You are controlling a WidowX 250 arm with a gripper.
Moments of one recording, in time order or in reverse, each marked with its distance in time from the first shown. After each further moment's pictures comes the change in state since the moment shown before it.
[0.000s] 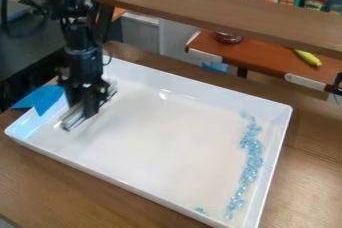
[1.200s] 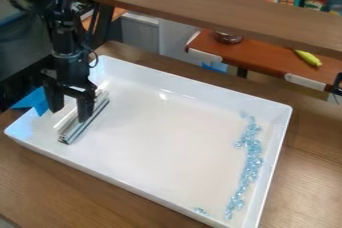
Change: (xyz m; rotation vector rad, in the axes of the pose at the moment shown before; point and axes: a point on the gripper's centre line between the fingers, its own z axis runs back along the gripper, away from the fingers) arm 0.003 0.022 -0.005 0.034 -0.052 0.064
